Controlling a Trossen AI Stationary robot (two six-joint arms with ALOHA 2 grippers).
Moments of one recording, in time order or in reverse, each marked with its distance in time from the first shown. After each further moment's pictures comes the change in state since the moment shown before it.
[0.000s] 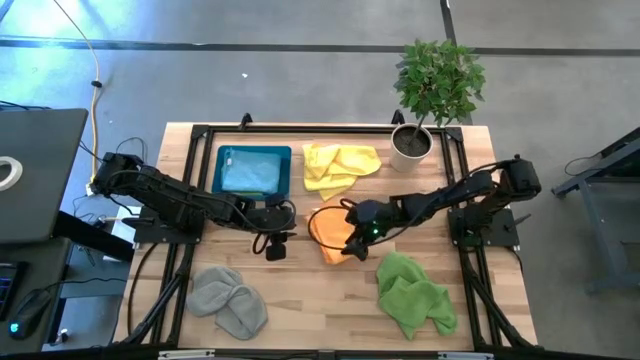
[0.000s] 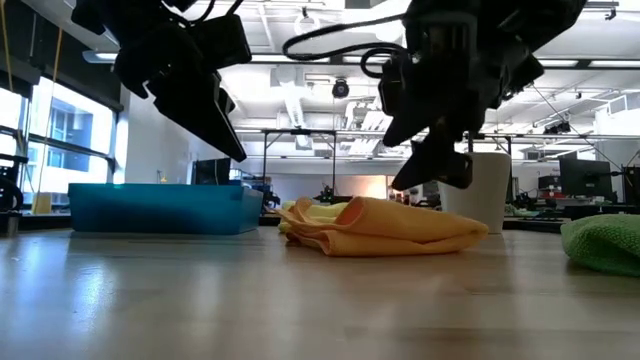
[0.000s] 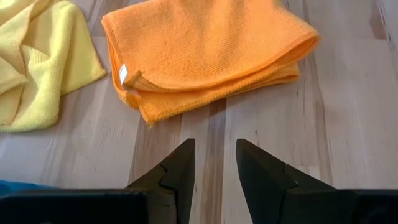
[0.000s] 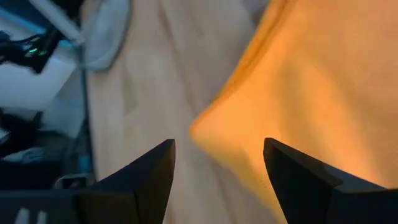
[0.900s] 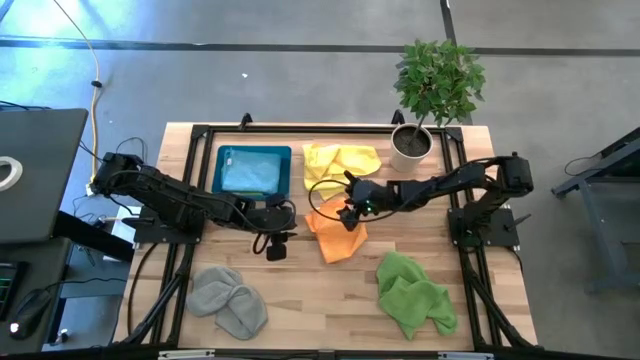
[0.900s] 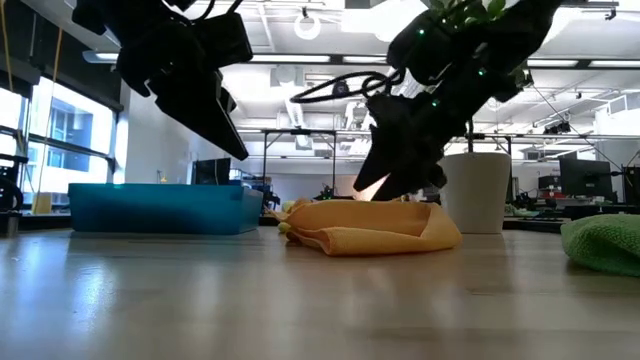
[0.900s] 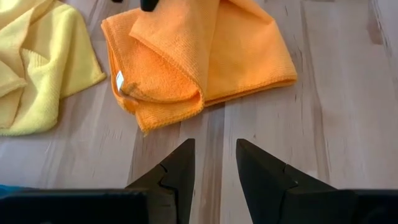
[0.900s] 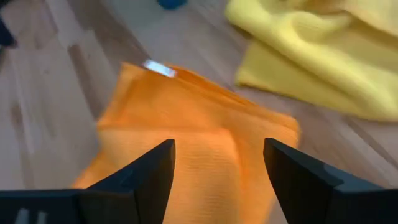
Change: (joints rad) left arm 0.000 0.000 0.000 0.013 0.001 -0.001; right arm -0.163 0.041 0.010 -0.018 0.358 -0.194
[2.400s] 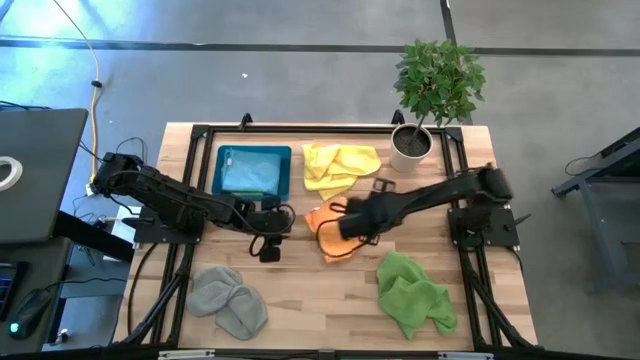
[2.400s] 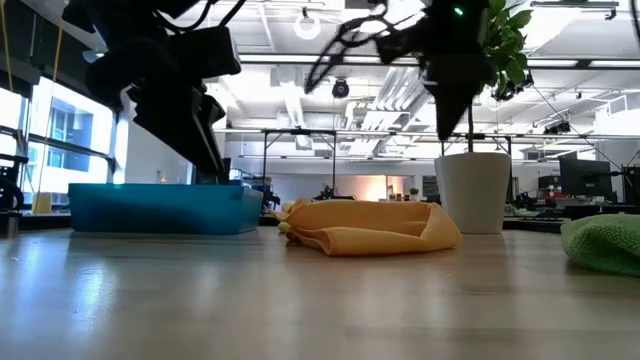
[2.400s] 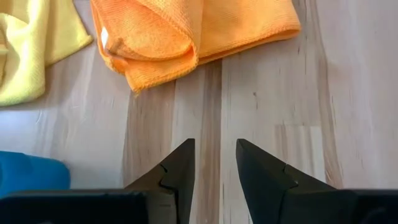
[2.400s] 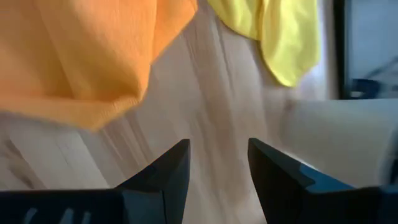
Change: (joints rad) left arm -0.015 0.001 -0.001 -0.118 0.018 0.011; right arm 0.256 0.186 0.726 -1.432 0.391 -0.062
